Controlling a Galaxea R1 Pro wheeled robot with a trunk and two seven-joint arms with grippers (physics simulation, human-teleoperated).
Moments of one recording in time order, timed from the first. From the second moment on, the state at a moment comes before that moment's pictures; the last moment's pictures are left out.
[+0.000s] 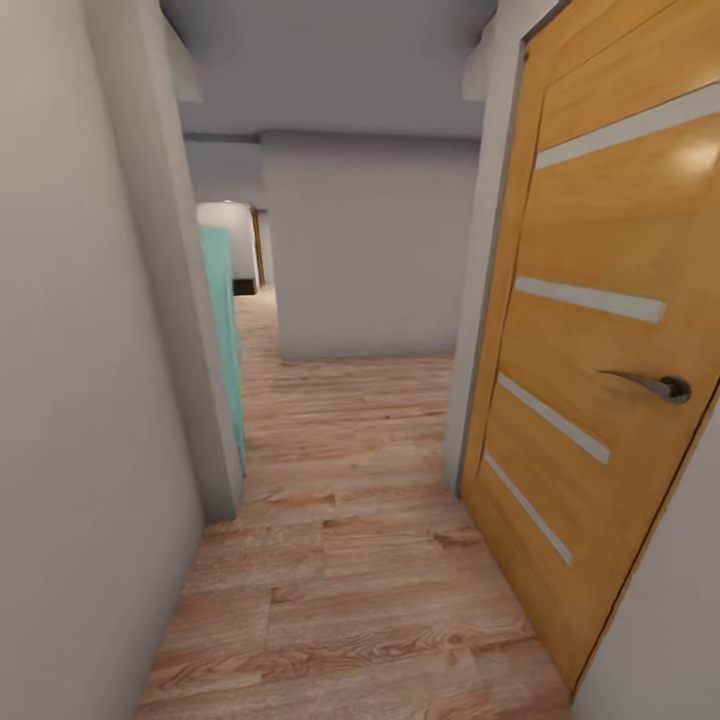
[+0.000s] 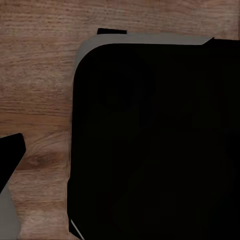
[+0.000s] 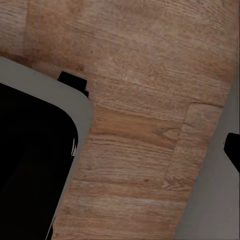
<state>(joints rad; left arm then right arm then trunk) 0.00 0.00 0.01 -0.03 0.08 -0.07 0.00 -0.11 -0.06 0.51 0.03 -0.10 -0.12 -0.09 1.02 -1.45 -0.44</state>
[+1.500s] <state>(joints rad) 0.00 0.02 0.01 -0.03 0.25 -0.06 0.00 -0.11 -0.06 0.51 0.03 -0.09 -0.12 -0.09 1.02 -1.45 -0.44</state>
